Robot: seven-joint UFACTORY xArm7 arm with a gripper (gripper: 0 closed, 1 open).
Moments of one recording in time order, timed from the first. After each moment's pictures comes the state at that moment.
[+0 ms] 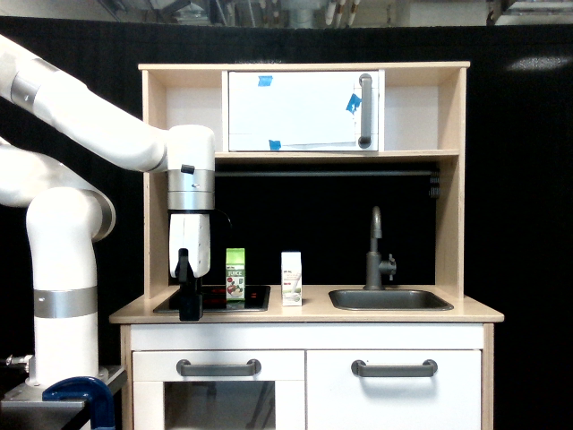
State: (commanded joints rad) arm -0.03 -0.93 0.02 0.11 0.02 1.04 0.00
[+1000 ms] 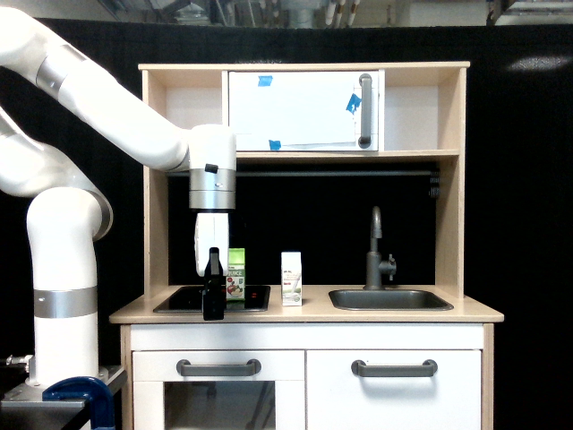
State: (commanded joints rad) arm 0.06 -0.75 -0.06 0.21 -0.04 0.93 -0.30
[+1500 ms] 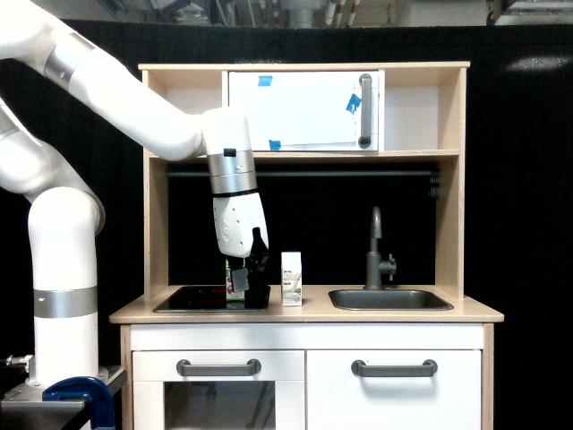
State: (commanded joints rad) arm 0.20 -0.62 -0.18 0.34 0.00 0.81 -0.61
